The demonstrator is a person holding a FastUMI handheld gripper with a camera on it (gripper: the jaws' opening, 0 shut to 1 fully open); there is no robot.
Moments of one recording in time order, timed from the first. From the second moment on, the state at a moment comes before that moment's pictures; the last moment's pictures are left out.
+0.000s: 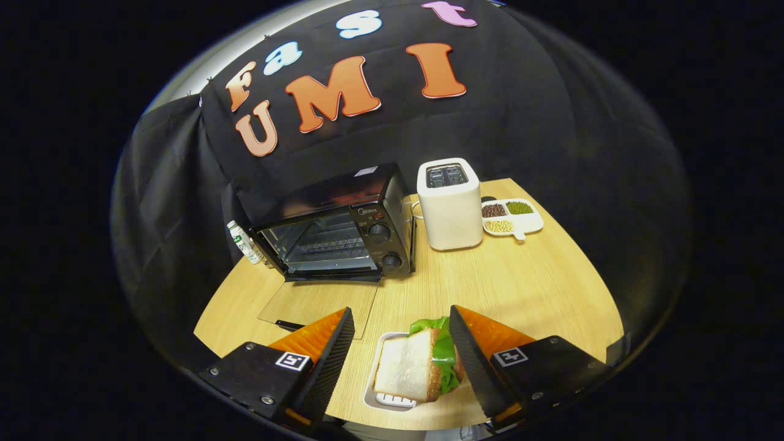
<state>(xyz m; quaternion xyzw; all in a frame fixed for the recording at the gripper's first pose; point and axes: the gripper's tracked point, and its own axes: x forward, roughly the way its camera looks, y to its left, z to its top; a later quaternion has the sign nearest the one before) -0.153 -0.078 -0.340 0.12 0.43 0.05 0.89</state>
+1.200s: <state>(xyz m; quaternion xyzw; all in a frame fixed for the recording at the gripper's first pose) -0.187 -0.079 -0.415 0.25 0.59 0.11 0.76</state>
